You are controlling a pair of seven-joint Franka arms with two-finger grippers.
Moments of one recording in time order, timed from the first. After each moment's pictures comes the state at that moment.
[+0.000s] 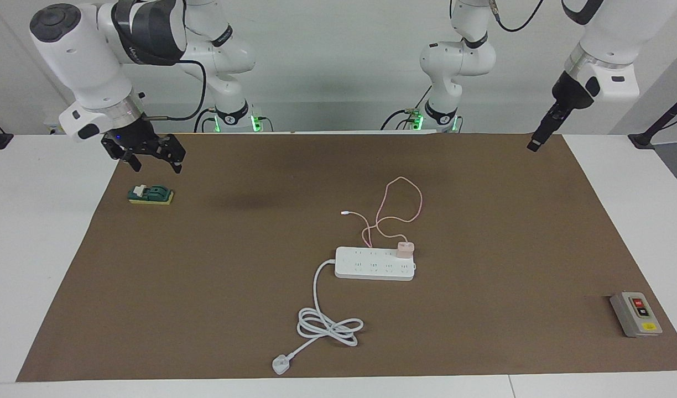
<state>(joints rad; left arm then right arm) -0.09 -0.09 0.07 -1.60 -0.01 1.49 -0.67 0.08 -0.02 -0.12 -1.74 0.01 1.68 0.05</state>
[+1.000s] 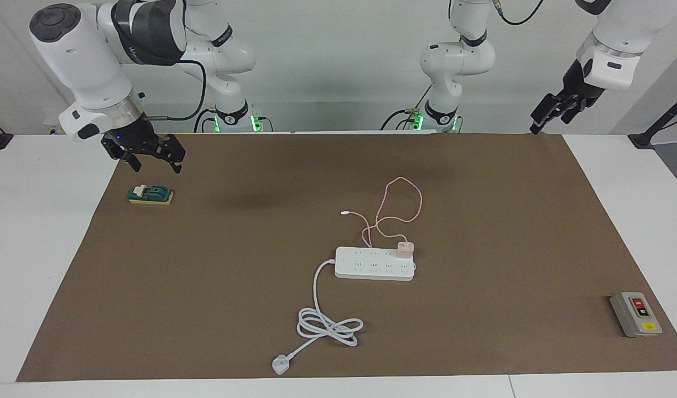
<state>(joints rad) -0.02 -0.13 0.04 -1.65 -0.01 1.47 -0.28 0.08 -0.02 -0.12 -1.74 0.01 1.68 0.05</state>
